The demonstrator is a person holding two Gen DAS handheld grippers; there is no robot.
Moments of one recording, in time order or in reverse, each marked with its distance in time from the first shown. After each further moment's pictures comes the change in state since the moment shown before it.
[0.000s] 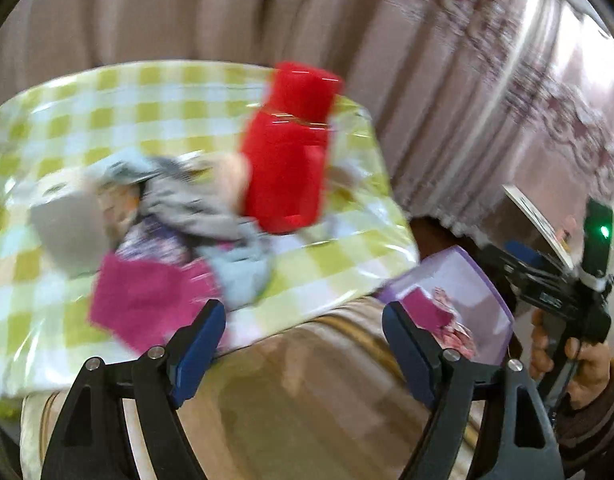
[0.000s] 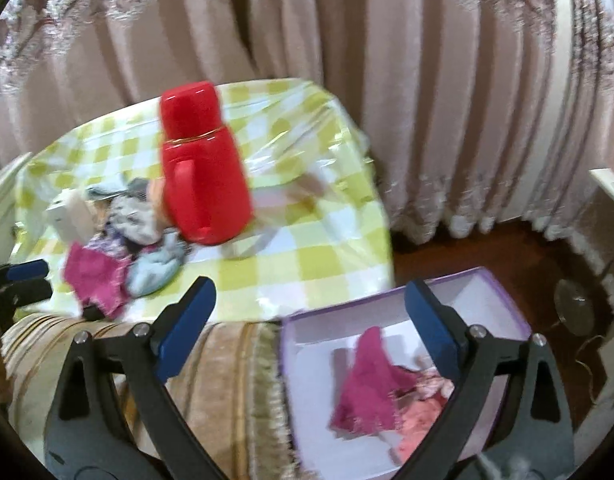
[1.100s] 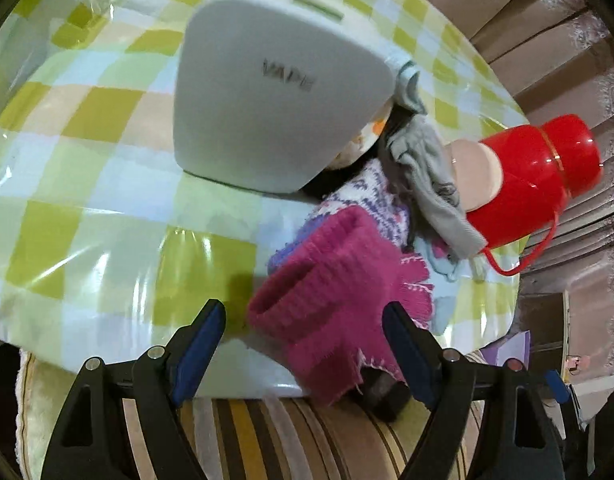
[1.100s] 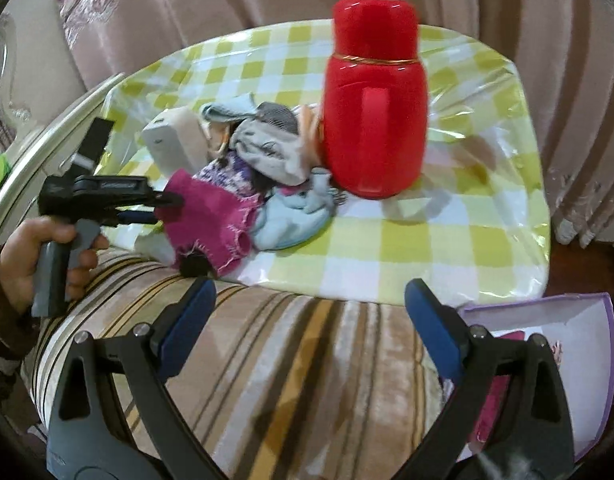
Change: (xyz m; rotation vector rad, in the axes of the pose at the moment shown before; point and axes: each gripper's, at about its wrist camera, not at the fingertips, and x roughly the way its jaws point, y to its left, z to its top) left arm 0.055 0.207 -0.017 -0.575 0.228 0.162; right arm 0.052 0.119 -0.009 -0.208 0.207 0.345
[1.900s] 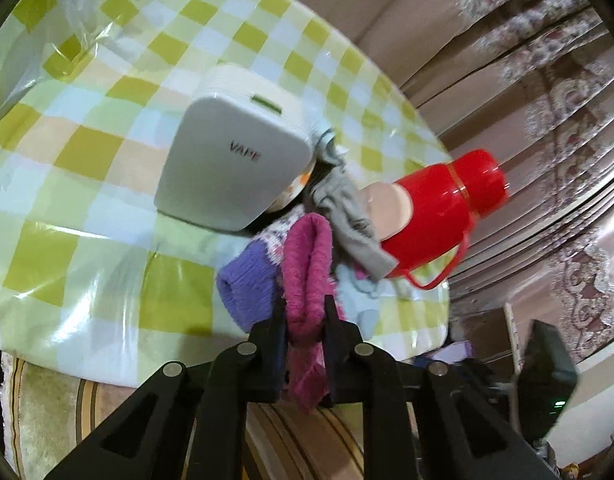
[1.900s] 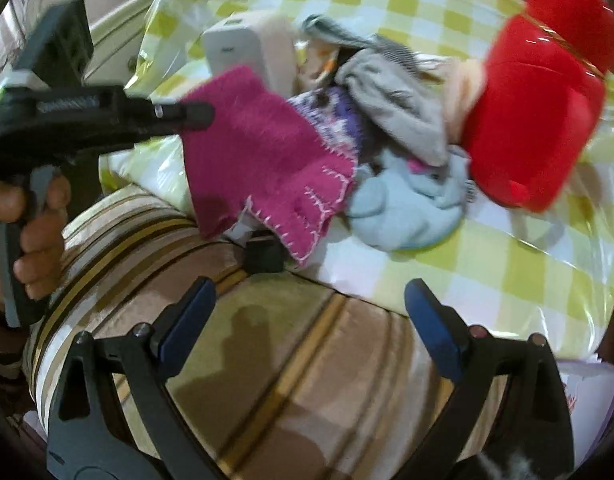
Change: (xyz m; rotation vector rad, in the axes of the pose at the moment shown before) left arm -0.048 0.011 -0.017 0.027 -0.158 -0.245; right arm 0.091 0.091 0.024 -0.233 0.256 0.120
